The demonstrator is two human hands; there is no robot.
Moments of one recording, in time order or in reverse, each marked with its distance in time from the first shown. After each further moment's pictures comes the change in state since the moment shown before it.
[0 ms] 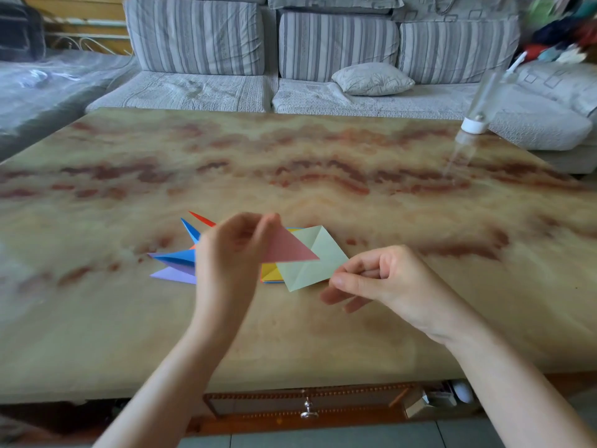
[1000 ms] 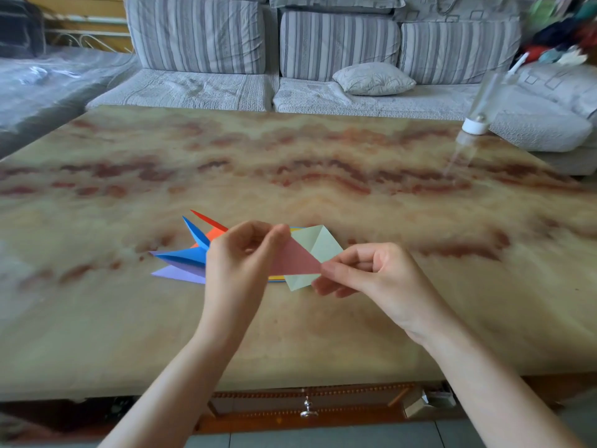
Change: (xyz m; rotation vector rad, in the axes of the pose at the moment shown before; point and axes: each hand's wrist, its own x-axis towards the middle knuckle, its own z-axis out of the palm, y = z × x) left_hand -0.008 0.000 0.001 -0.120 -0.078 -0.078; right_hand 0.009 0.004 0.014 0.030 0.117 -0.042
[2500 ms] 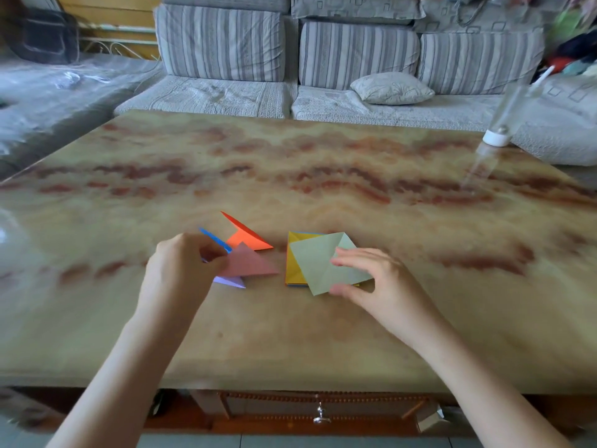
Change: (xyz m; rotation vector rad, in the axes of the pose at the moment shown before) left_hand 0.029 -0.024 -0.085 0.767 0.028 -0.119; right_hand 0.026 0.036 0.009 -0.747 0.110 -0.282
